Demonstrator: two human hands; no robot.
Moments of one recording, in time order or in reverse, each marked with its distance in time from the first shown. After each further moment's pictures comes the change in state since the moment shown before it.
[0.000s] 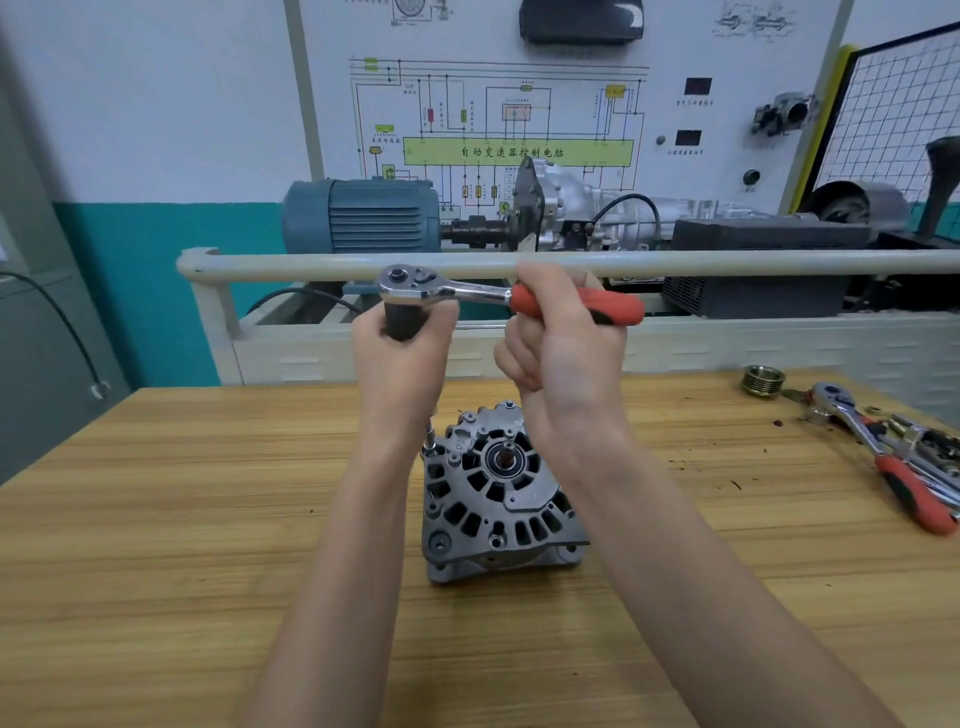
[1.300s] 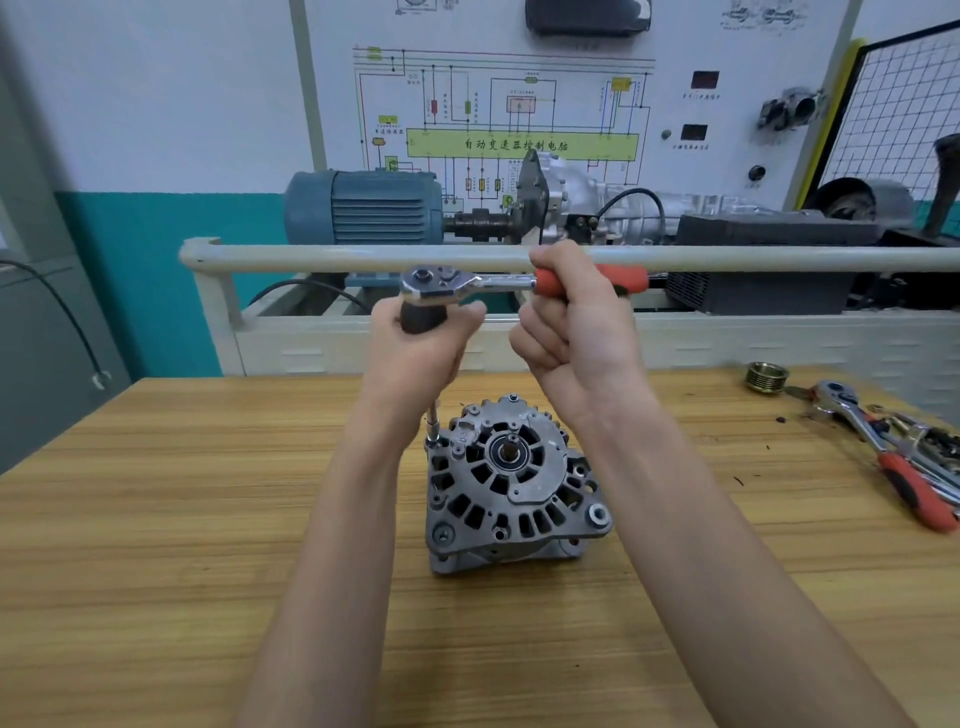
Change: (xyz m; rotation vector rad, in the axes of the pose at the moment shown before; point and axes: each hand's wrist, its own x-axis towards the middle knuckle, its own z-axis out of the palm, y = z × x) left_hand 0.002 0.001 -0.007 0.046 -0.206 0.021; right_hand 0.017 -0.007 -0.007 0.012 -0.026 0.156
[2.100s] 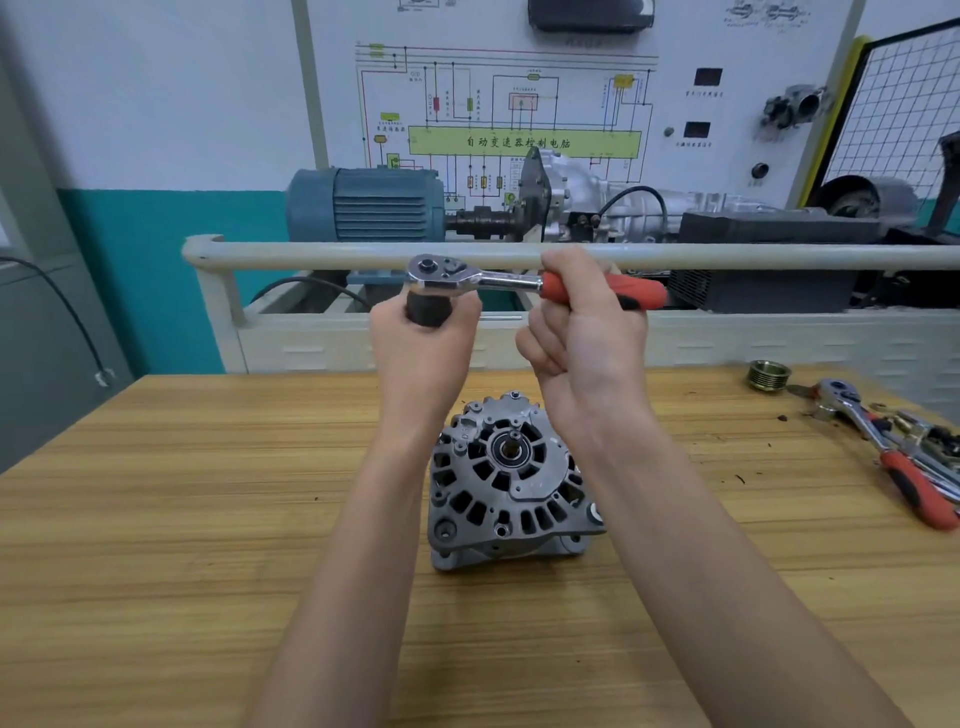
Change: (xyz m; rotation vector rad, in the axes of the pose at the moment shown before) left_hand 0.000 -0.002 0.019 0.047 0.279 0.010; right_hand -0.010 0.006 0.002 0.045 0.107 -0.116
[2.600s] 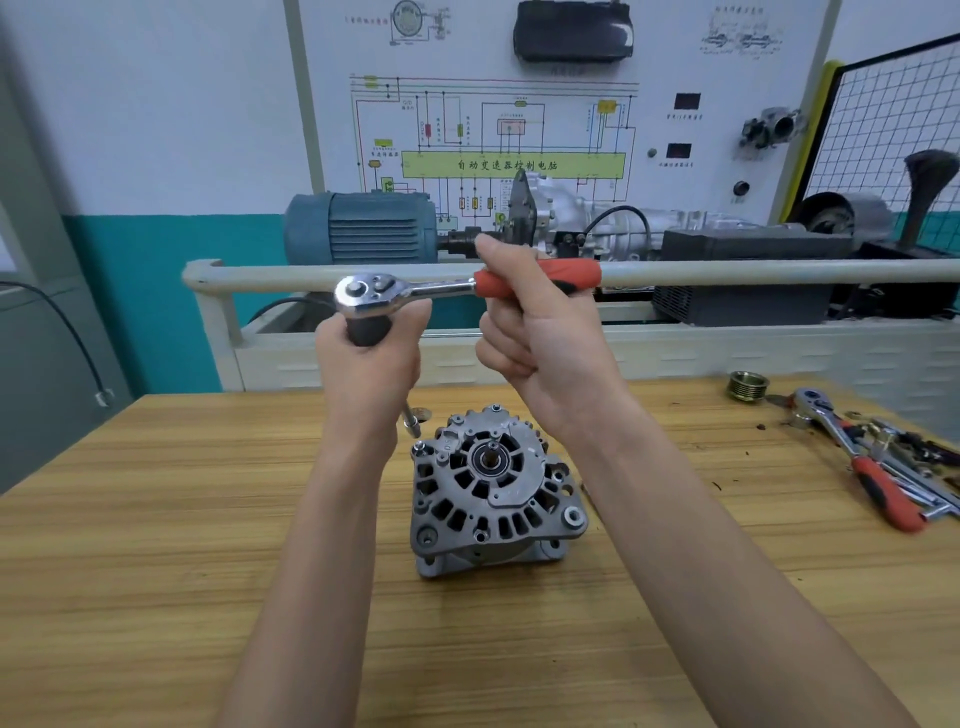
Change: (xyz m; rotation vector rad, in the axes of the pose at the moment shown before) left_hand -0.011 0.029 -0.016 -0.131 -0.042 0.070; right_hand -0.007 -0.027 0.008 -0.122 -0.314 0.097
